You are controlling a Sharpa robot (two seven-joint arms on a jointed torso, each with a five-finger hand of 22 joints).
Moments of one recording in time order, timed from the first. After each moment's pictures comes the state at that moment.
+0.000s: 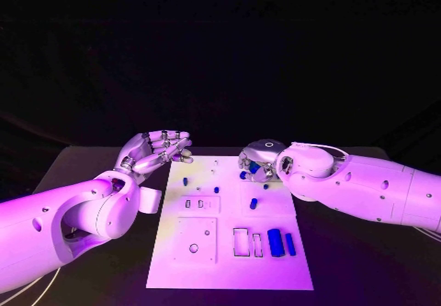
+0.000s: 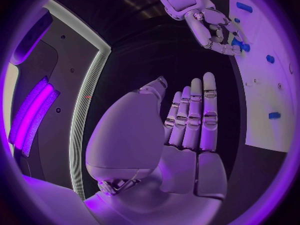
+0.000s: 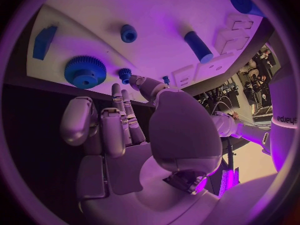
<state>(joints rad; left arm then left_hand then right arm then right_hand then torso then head) 1.24 -0.96 -0.02 1.74 -0.09 -0.45 0.49 1.50 -0.18 0.31 0.26 0.11 0.83 0.21 0.29 0.19 1.06 0.16 0.13 0.07 1.05 0.09 0.41 0.36 0.18 1.07 0.18 0.44 0.15 1.36 -0.67 -0.14 1.37 -1.68 -0.19 -0.13 1.23 -0.20 0.56 -0.03 0.29 0.91 0.16 0.27 0.31 1.11 0.10 0.07 0.16 1.47 0.01 1.42 1.28 0.11 1.39 0.11 1.27 1.05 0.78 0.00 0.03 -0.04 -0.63</state>
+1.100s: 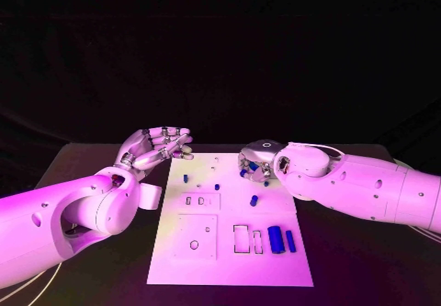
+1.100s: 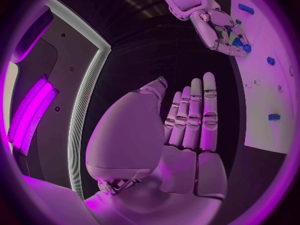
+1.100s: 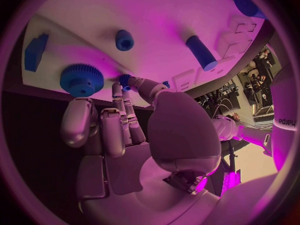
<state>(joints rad) 1.24 -0.96 -0.02 1.74 -0.08 -0.45 0.48 1.50 -0.18 0.31 0.27 0.11 0.83 0.21 0.29 0.19 1.06 0.16 0.13 0.07 1.05 0.09 0.41 0.36 0.18 1.07 0.18 0.44 0.15 1.34 -0.64 -0.14 1.34 -1.69 -0.18 -0.13 1.25 -0.18 0.58 -0.01 0.27 0.94 0.16 0.28 0.33 1.13 0.10 0.08 0.18 1.46 0.01 1.43 1.29 0.11 1.39 0.11 1.28 1.08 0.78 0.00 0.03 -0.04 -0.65</state>
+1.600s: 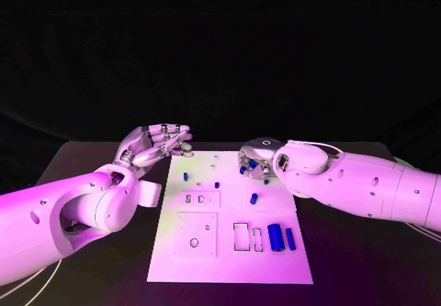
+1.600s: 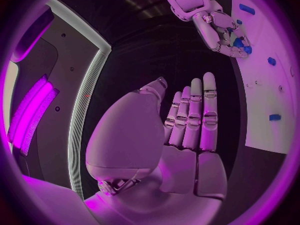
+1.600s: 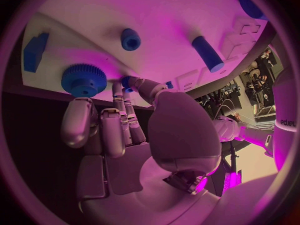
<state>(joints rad) 1.24 -0.96 -0.02 1.74 -0.08 -0.45 0.48 1.49 -0.17 0.31 0.27 0.11 0.83 0.21 0.29 0.19 1.06 0.16 0.13 0.07 1.05 0.09 0.41 0.36 0.18 1.07 0.18 0.44 0.15 1.34 -0.62 -0.14 1.32 -1.69 -0.19 -0.14 1.26 -0.17 0.58 -0.01 0.23 0.95 0.15 0.29 0.35 1.15 0.09 0.08 0.18 1.46 0.01 1.44 1.29 0.11 1.39 0.11 1.29 1.08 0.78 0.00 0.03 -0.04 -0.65</state>
